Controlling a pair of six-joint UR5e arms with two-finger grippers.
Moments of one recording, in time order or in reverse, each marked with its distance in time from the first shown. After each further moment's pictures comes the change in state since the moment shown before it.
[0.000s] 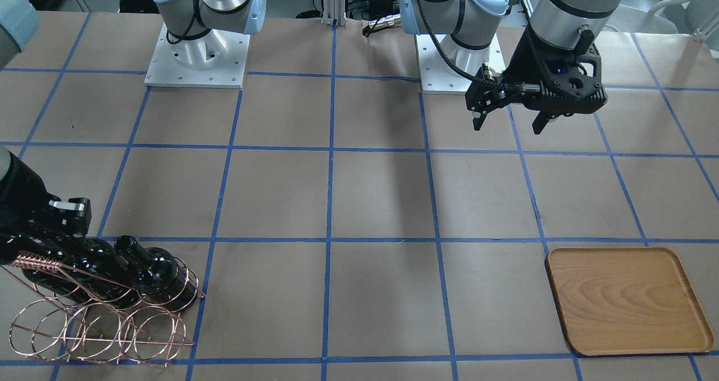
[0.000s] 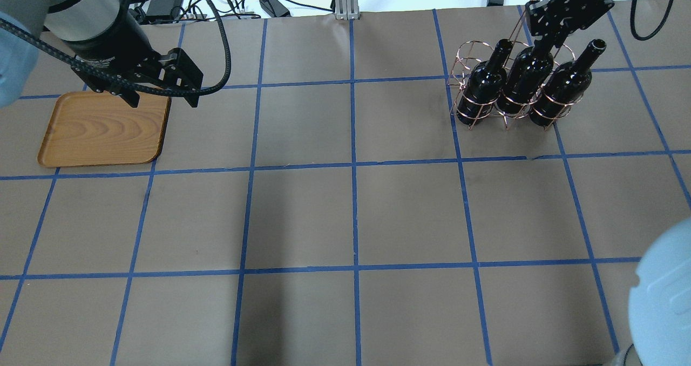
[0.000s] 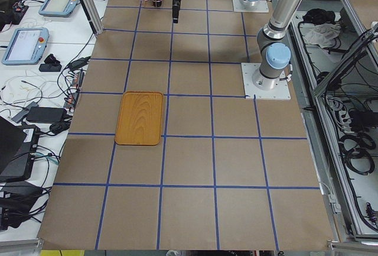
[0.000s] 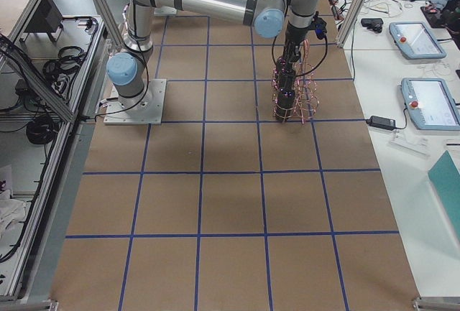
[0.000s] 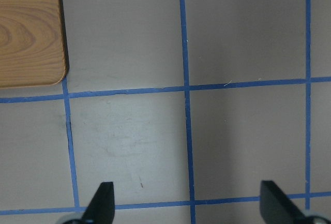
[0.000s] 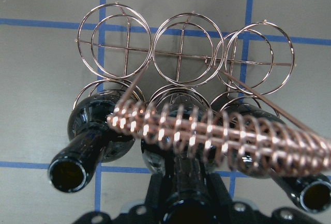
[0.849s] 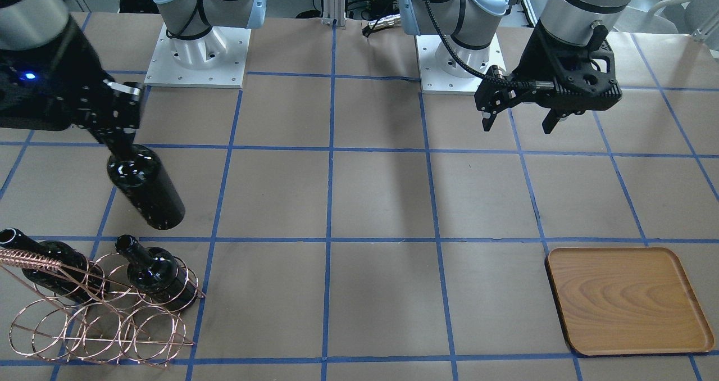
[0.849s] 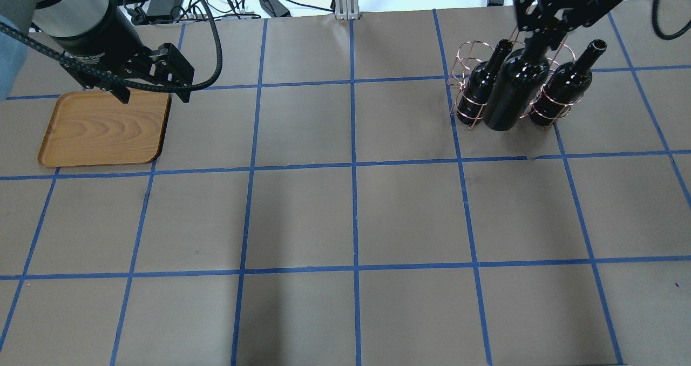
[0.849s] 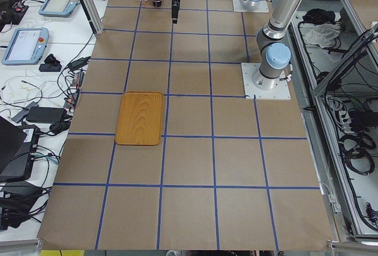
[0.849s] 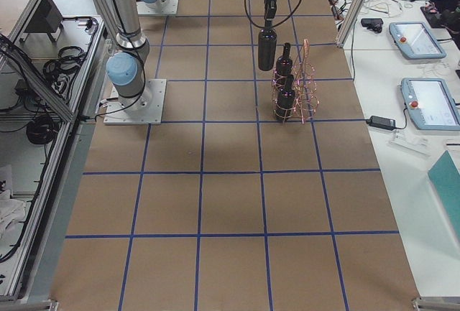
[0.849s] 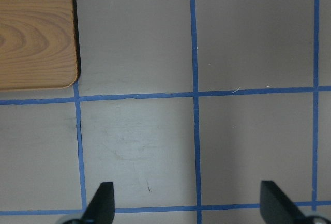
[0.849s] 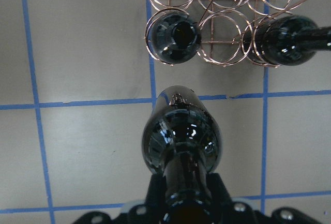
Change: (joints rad) left arm 0.031 0.006 0.005 0.012 0.006 0.006; right arm 0.175 -0.183 0.019 0.229 -0.004 0.301
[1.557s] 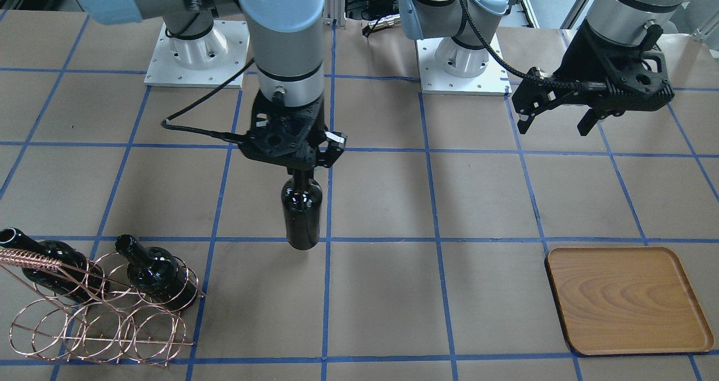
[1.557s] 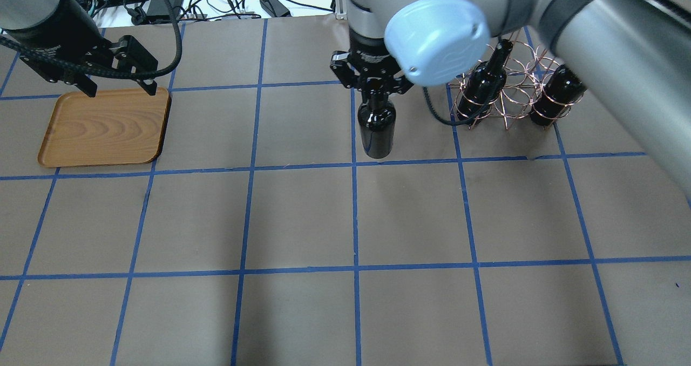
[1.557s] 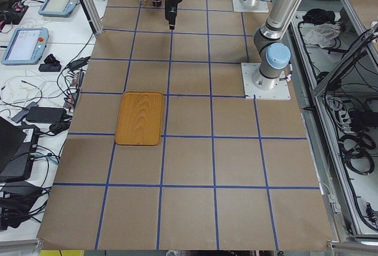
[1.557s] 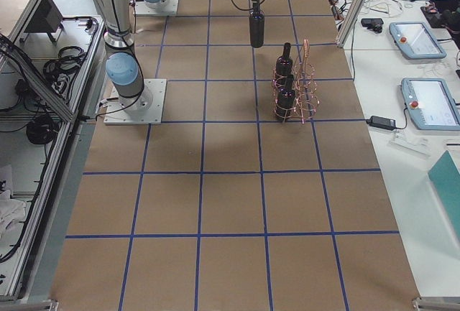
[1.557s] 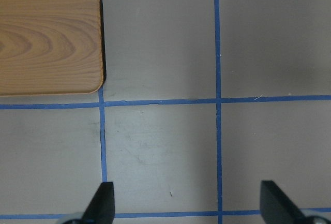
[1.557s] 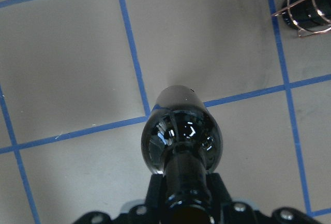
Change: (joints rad) left arm 0.093 0.003 0.011 0.001 -0.010 0.092; right arm 0.383 0.157 0.068 -0.302 -0.003 0.547
